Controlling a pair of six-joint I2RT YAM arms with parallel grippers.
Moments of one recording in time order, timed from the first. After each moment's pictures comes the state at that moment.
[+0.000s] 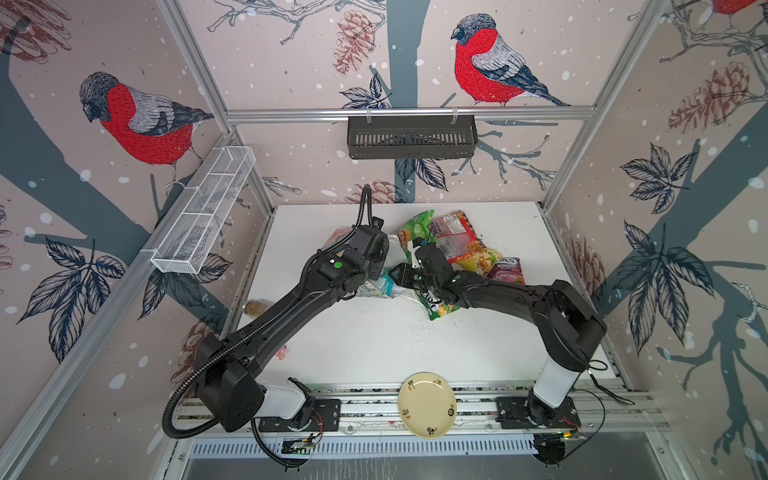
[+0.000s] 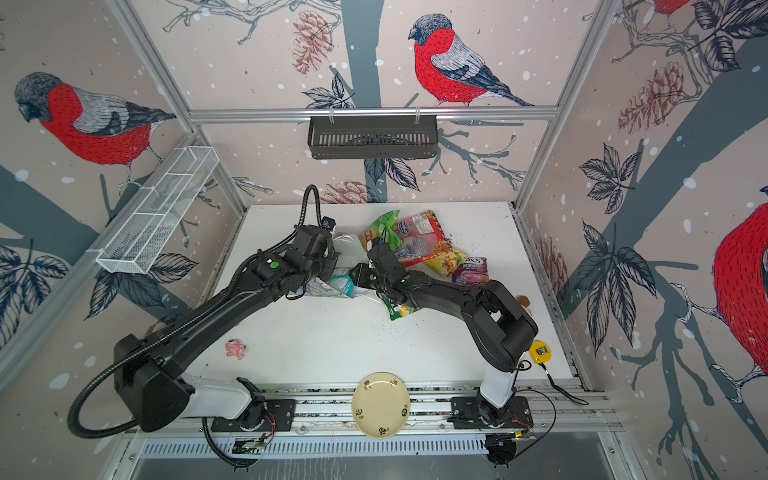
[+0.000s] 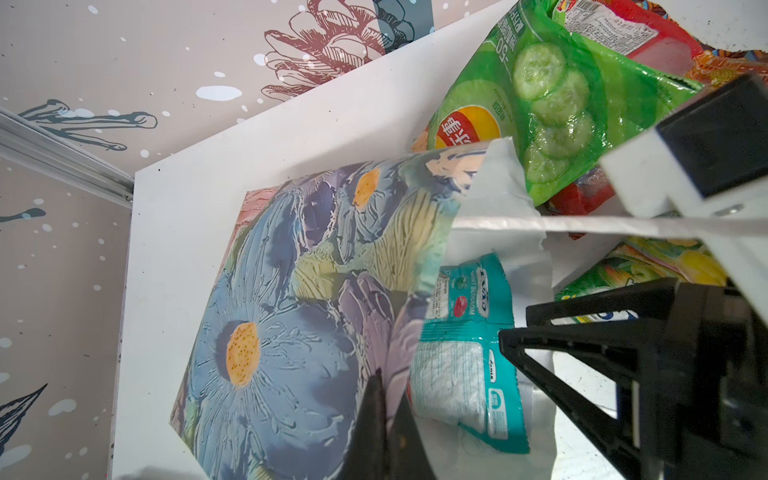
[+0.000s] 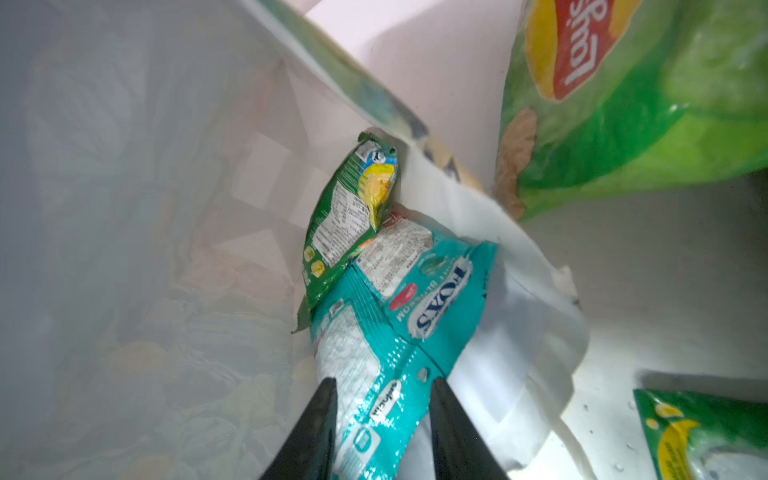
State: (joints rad) left arm -0.65 1.38 1.26 -0.67 -0.39 -0.10; right arm 0.80 1.78 1.10 0.09 -0.16 0.82
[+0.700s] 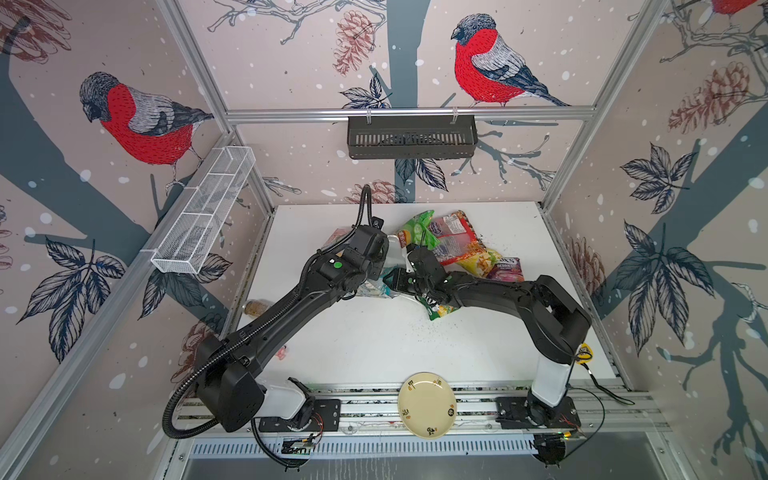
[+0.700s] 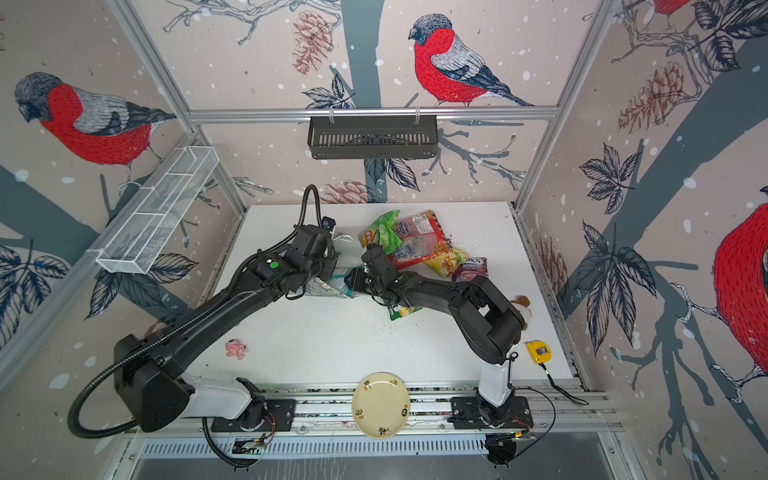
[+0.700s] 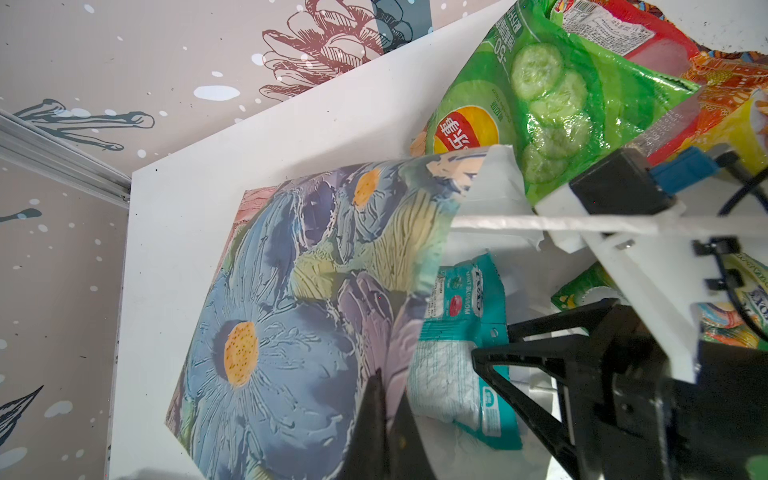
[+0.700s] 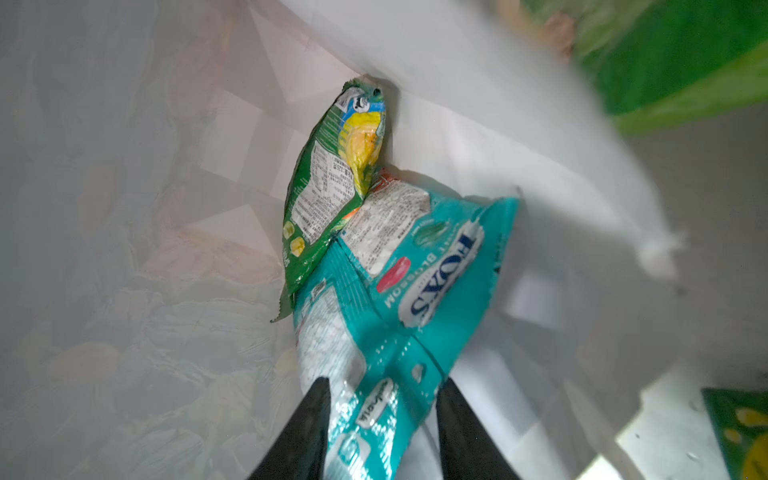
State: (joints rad) left arm -0.65 1.38 1.26 -0.67 -0.38 -0.10; right arm 0.82 1.87 1.14 0.09 -0.21 0.86
